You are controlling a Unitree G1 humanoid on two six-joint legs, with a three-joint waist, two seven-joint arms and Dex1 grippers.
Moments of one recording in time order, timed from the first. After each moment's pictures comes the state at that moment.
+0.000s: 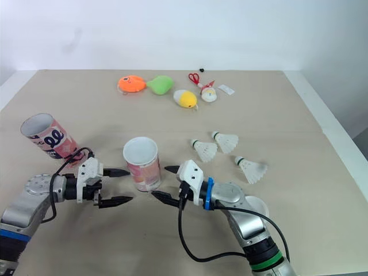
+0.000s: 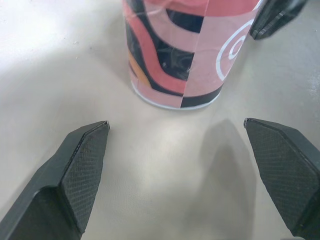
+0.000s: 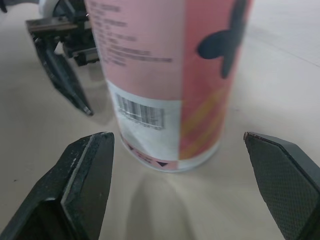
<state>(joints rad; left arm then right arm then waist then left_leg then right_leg) -0.17 0.72 -0.05 -0.05 -0.38 0.23 -1.18 -0.22 -0.36 0.31 -0.20 0.21 0.25 0.85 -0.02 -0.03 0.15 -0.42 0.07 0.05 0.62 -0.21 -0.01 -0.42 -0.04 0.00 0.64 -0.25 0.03</state>
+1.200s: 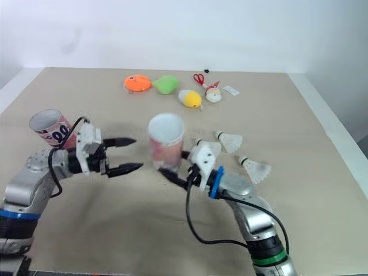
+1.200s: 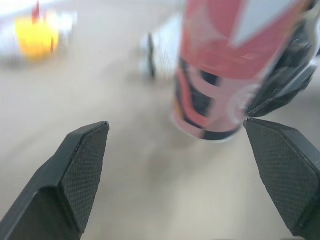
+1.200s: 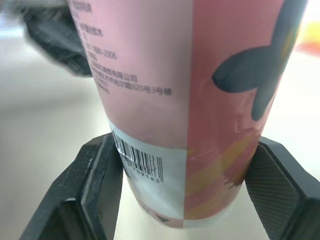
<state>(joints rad) -0.42 0.59 0.02 -0.15 -0.53 0.42 -1.06 -0.21 -0.32 0.08 -0.37 0.34 0.38 0.69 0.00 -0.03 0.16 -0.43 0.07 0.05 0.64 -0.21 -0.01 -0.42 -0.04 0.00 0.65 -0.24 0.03</state>
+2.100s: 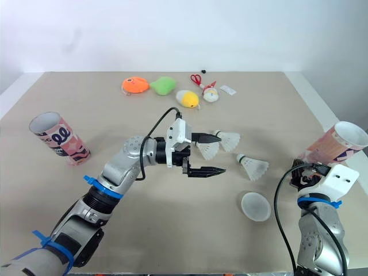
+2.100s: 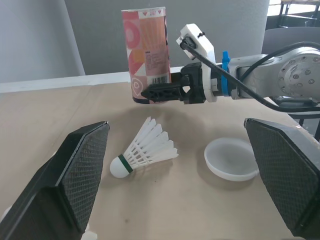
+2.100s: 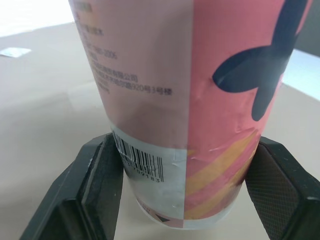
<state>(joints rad) -0.72 0.13 -0.35 0.09 -0.32 0.26 -1.02 0.00 -0.28 -0.62 -0.22 0.38 0.42 0.05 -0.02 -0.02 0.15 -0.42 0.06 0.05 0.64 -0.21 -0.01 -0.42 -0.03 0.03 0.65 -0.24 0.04</state>
